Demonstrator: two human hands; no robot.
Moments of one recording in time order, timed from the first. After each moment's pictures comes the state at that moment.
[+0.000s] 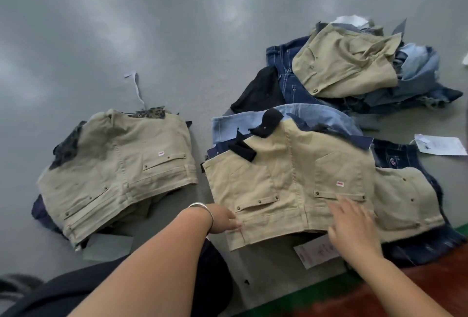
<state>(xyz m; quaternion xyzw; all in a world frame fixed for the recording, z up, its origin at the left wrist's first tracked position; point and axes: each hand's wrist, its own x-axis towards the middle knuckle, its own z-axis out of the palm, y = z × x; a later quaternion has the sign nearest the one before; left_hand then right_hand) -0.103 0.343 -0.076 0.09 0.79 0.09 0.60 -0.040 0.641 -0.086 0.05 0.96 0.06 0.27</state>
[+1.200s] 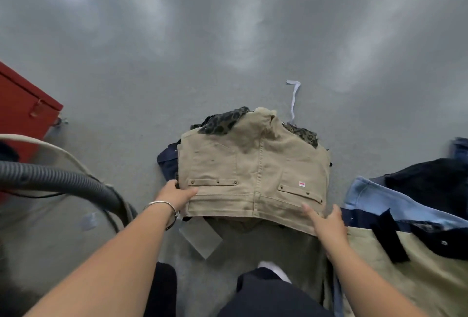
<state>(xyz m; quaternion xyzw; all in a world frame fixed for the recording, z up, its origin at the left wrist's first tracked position) -0.020 -0.017 -0.128 -0.57 0.65 0.48 0.13 -0.173 0.290 -0.150 0.15 0.89 -0.33 0.29</state>
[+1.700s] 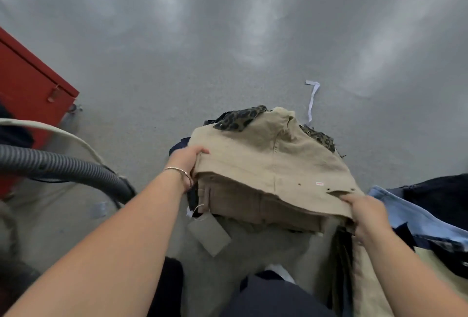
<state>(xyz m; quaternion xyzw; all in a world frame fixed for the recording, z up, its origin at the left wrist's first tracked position) -0.070 -0.043 -0.085 -0.60 0.39 0.70 -0.03 -0.229 0.279 -0.115 0.28 0.78 -0.49 0.27</state>
